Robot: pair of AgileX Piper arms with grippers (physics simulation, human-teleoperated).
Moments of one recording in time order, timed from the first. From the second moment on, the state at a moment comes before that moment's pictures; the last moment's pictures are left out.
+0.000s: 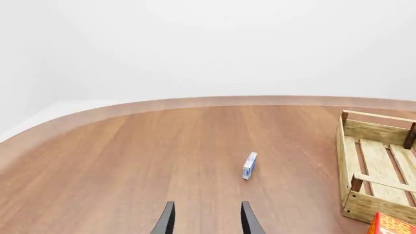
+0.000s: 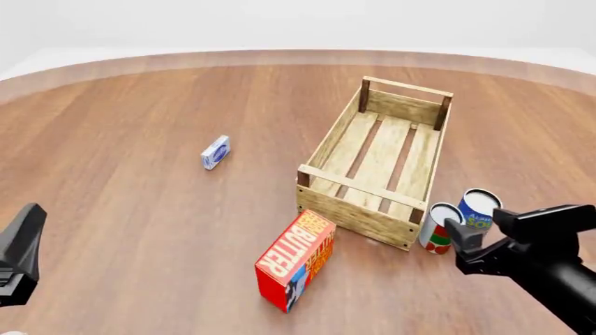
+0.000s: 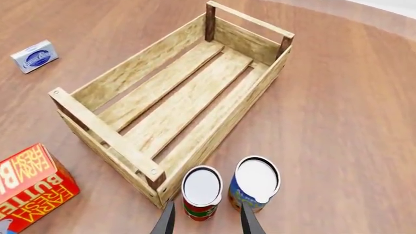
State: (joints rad) left arm 0.00 0.01 0.00 0.00 0.00; right arm 0.17 1.18 -0.03 -0.67 -0.06
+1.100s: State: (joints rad) left arm 0.00 0.01 0.00 0.00 0.00; right arm 0.19 1.46 -0.05 -0.89 -0.05
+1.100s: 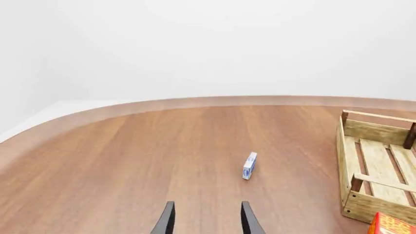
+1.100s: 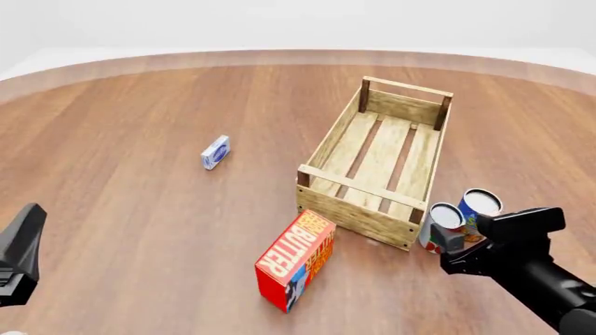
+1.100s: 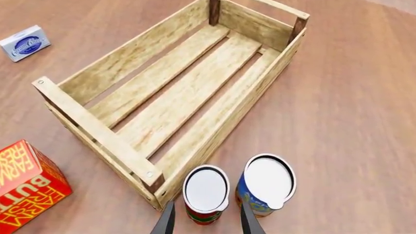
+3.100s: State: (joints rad) left arm 0.00 0.01 0.00 0.00 0.00; right arm 0.19 1.63 -0.09 -1.00 -0.05
